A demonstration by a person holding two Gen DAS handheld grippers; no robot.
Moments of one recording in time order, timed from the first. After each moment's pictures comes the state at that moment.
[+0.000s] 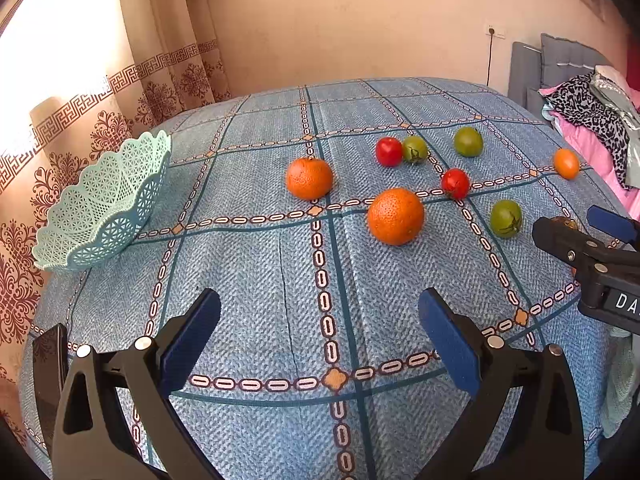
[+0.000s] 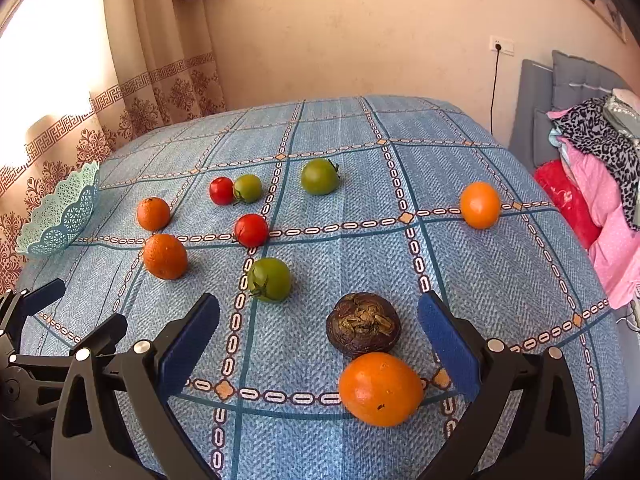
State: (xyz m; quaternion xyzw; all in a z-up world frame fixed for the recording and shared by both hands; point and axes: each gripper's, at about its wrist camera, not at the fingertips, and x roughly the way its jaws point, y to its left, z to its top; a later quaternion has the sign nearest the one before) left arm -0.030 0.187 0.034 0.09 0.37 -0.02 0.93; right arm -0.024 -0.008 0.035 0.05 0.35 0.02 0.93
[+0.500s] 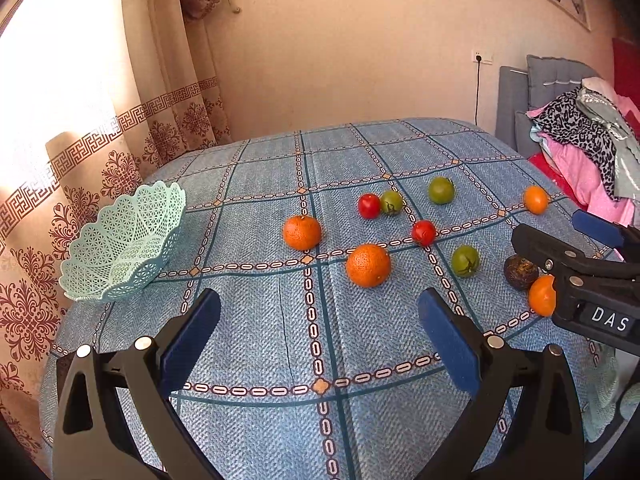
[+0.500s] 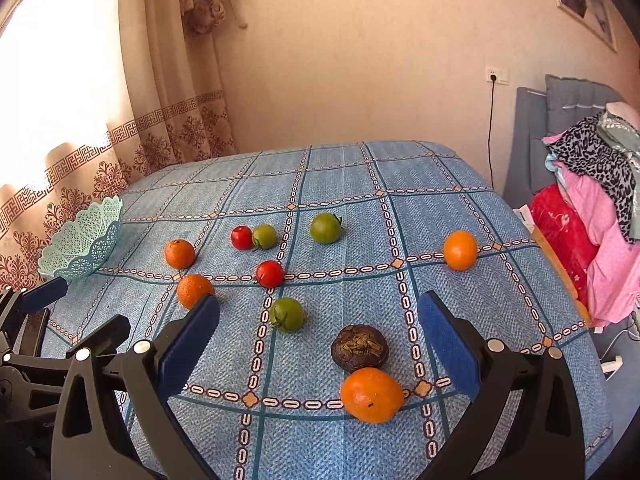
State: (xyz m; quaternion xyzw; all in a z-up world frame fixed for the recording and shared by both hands) left arm -0.053 0.180 0.084 0.09 0.32 -0.03 0.94; right arm -0.050 -0.011 0.076 0.06 0.29 0.02 0.95
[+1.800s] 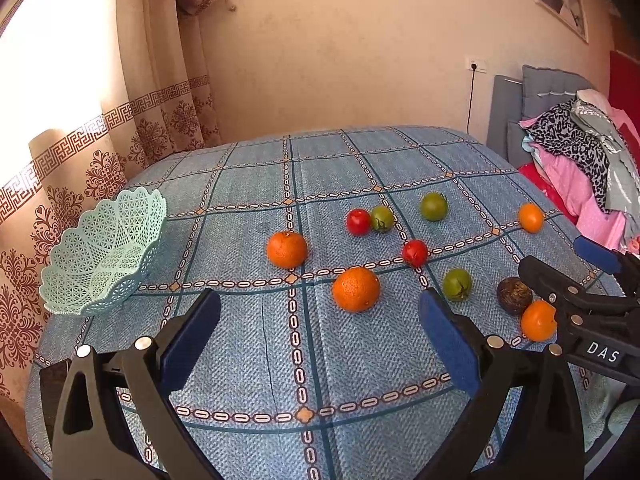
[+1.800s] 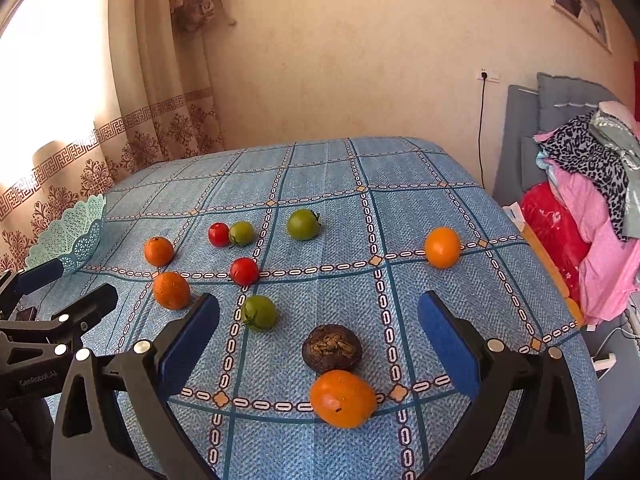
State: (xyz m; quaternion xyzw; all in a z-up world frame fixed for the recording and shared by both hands) left arm -0.028 0.176 0.083 0.07 0.32 -0.05 0.94; right arm -0.043 -0.025 0.064 0.05 0.30 0.00 0.95
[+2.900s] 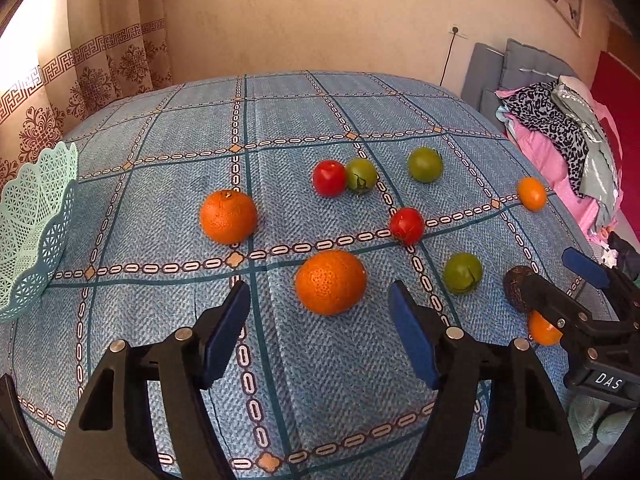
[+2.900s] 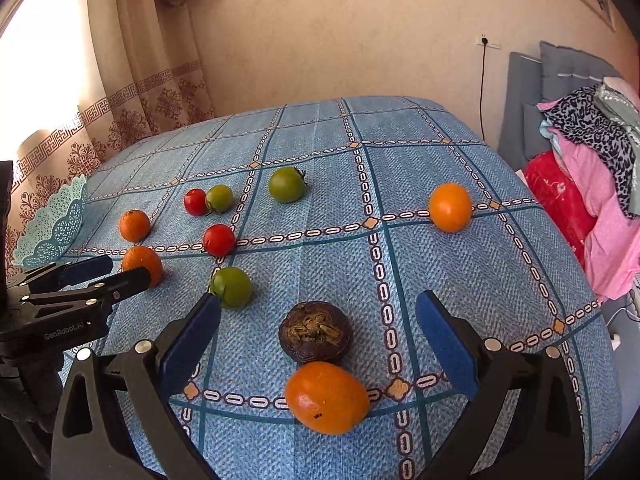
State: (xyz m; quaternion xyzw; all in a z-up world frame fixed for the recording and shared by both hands) left arm 0.043 0.171 0.033 0.03 0.42 -0.13 0.90; right arm -0.023 -0.036 0.033 0.07 0.36 0.01 0.93
